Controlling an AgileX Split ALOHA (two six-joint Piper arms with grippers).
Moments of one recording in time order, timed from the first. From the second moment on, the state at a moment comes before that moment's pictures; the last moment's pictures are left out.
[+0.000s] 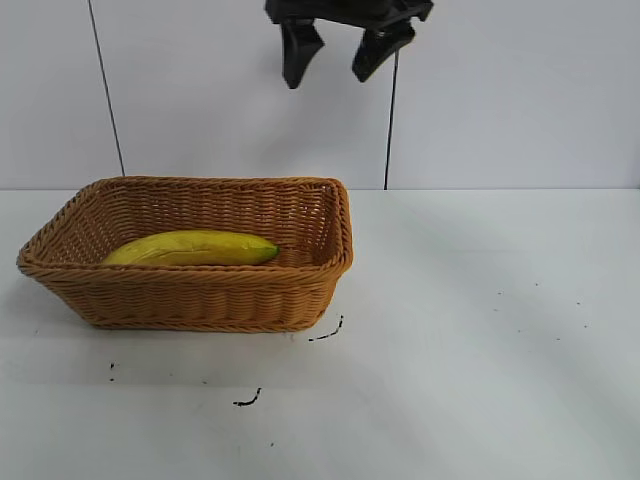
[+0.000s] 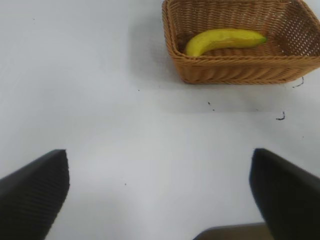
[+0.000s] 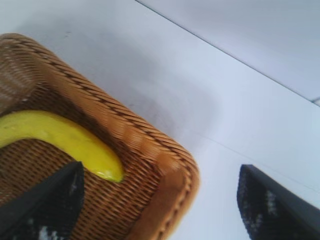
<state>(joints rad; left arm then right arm) -0.02 0.00 -0.49 -0.06 1.07 0.06 0.18 2.27 -2.32 0.06 1.17 -0.06</state>
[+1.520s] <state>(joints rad) -0.02 0.00 -0.49 -0.06 1.07 0.06 -0.01 1.39 -1.12 0.02 1.22 -0.07</state>
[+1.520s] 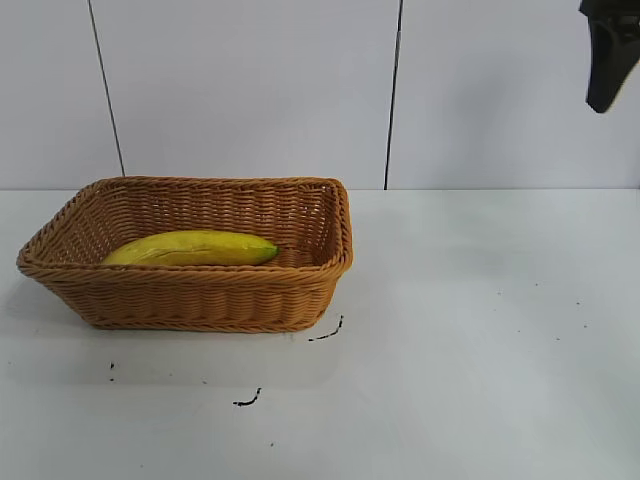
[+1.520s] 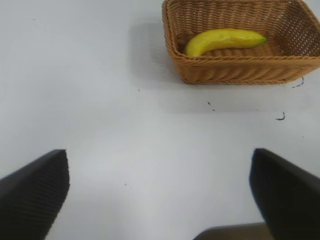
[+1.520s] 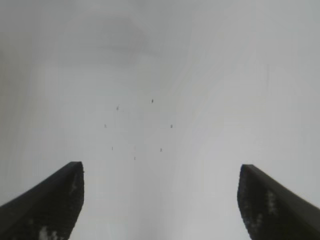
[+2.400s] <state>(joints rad) -0.02 0.00 -0.49 -0.06 1.07 0.06 -0.01 0.30 -0.50 0.01 1.02 -0.04</state>
